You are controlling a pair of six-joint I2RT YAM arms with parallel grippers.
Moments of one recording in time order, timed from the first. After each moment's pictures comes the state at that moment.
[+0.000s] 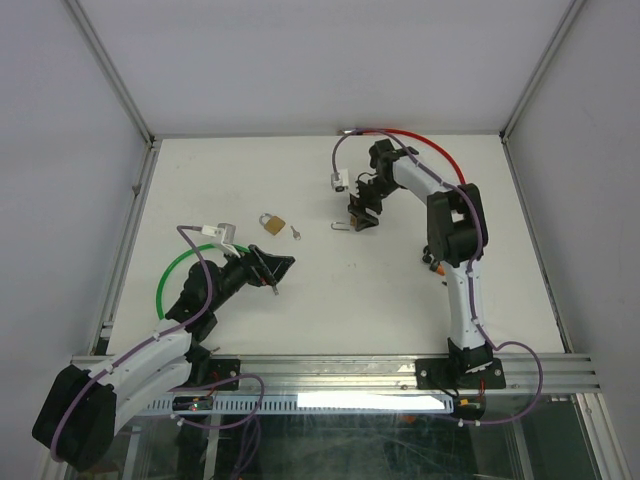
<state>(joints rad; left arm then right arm) -0.50 0.80 0.15 0.56 0.18 -0.69 0.34 2.29 1.86 -0.98 -0.66 -1.21</state>
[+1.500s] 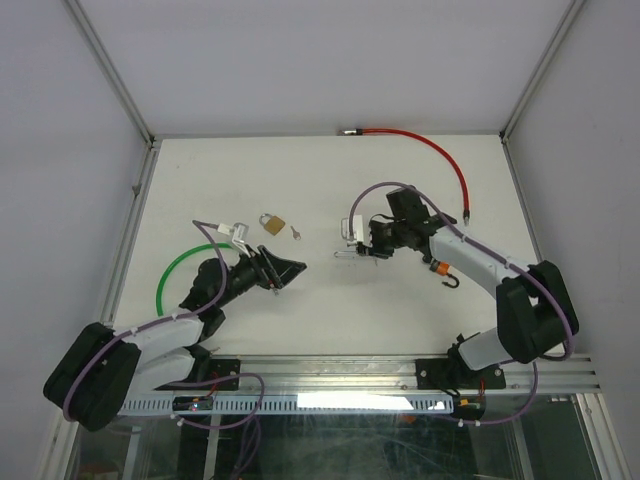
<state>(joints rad) -0.51 1.04 0.14 0.83 0.33 -0.83 0.48 1.49 0.96 -0.43 -0.57 -1.08</state>
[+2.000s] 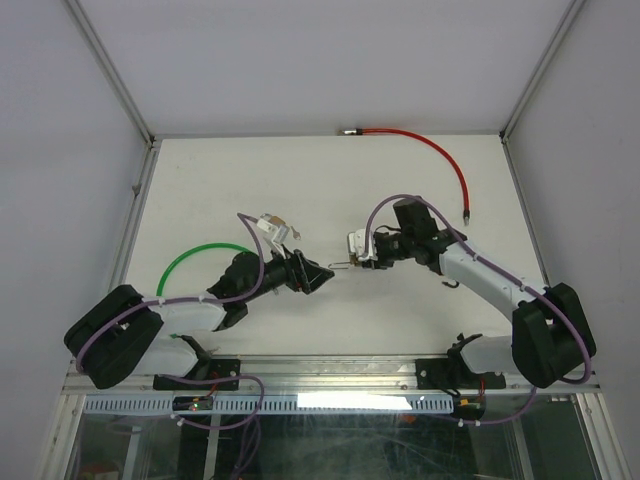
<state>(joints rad) -0.74 1.27 0.27 0.89 0.24 -0.69 0.51 1.31 0.81 -0.34 -0.73 -1.09</state>
